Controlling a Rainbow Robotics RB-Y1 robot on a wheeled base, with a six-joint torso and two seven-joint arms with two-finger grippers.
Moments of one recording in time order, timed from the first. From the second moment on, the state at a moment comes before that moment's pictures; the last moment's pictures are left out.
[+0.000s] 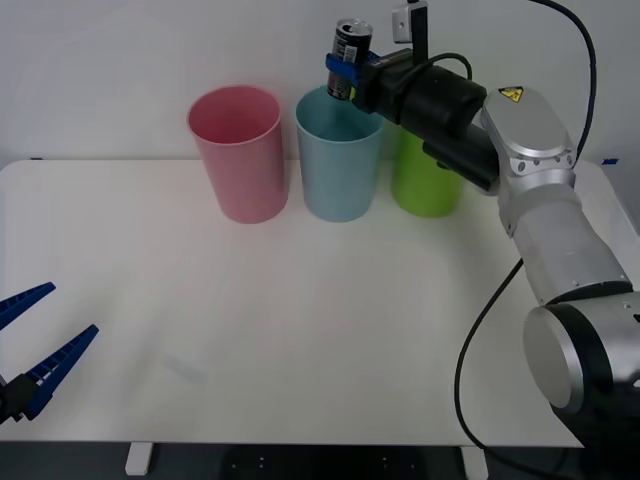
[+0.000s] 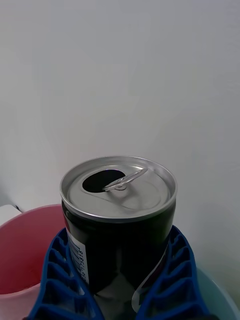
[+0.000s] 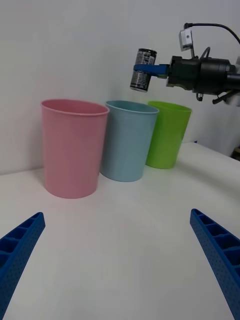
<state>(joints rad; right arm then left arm) -0.98 -0.18 -0.12 -0.84 1.52 -0.61 -0.22 0.35 0.40 0.52 -1.66 -0.96 -1.22 0.00</state>
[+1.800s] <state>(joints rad) -0.82 -0.39 -0.01 -0.96 1.22 -0.80 -0.14 0.35 0.40 0.52 -1.66 -0.96 -1.22 0.00</state>
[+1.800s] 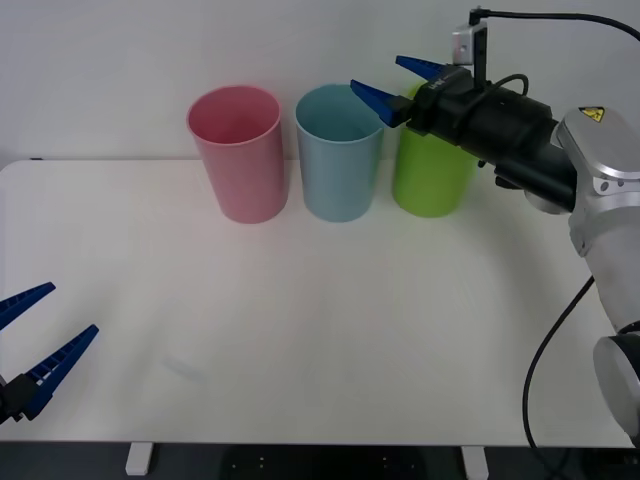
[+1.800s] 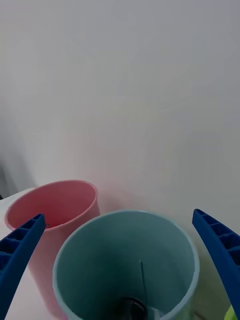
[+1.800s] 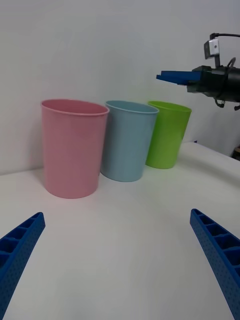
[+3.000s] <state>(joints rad) -0.09 -0.64 -0.01 -1.58 1.03 -0.85 0.08 0.35 0.40 0.52 -1.66 -0.96 -1.22 0.00</state>
